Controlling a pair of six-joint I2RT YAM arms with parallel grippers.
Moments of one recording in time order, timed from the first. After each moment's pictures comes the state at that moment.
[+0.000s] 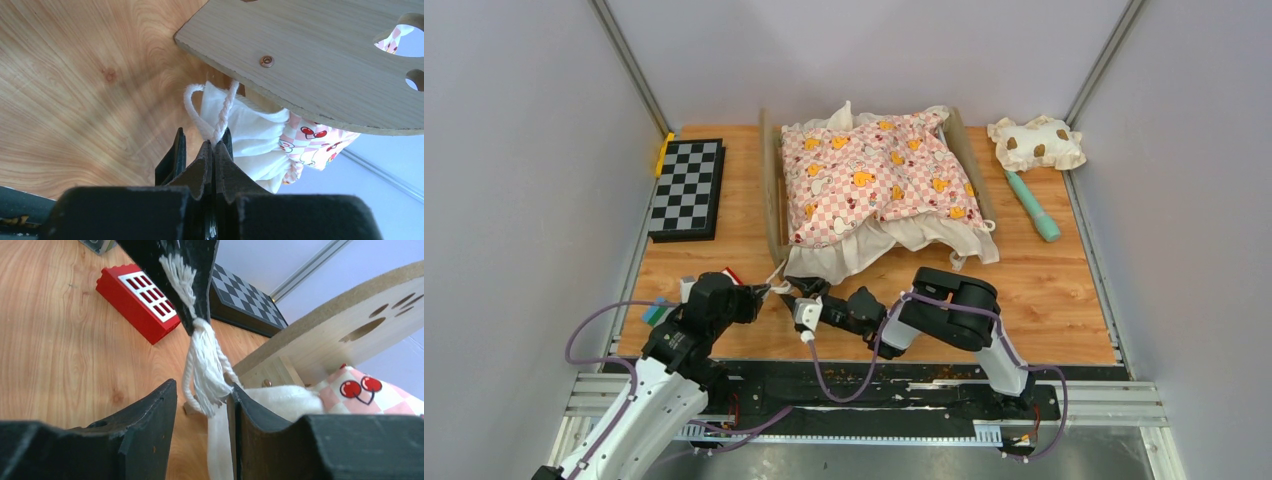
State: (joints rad) left arm -0.45 0.45 0.42 -0.66 -0.19 -1.77; right arm 1.16 2.12 0.74 1.49 -0.06 -0.69
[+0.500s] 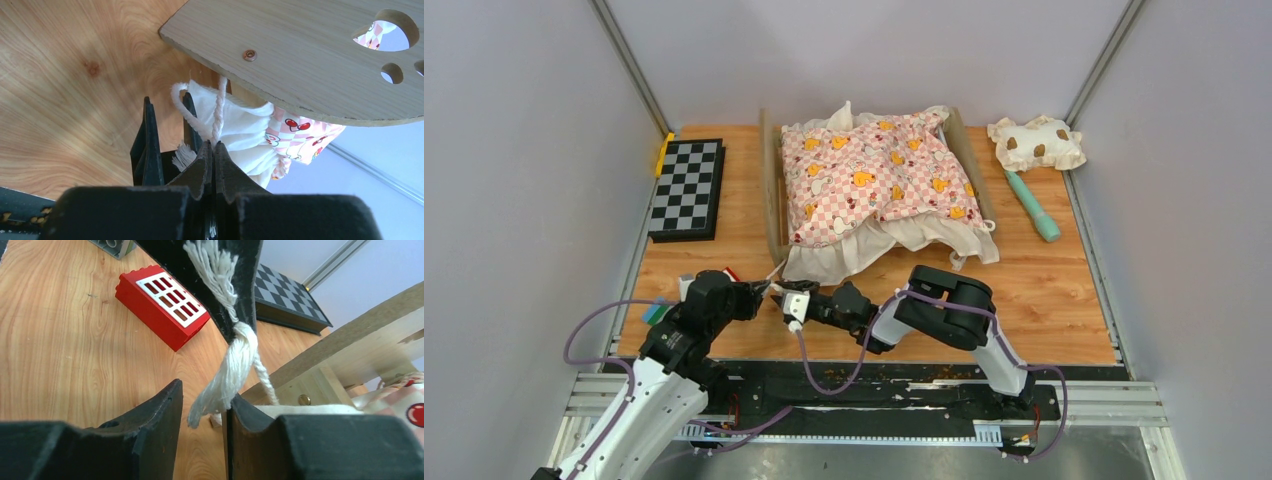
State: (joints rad) left arm -0.45 0.45 0.45 -0.66 -0.18 -1.79; right arm 1.16 2.15 0.86 1.33 -0.10 -0.57
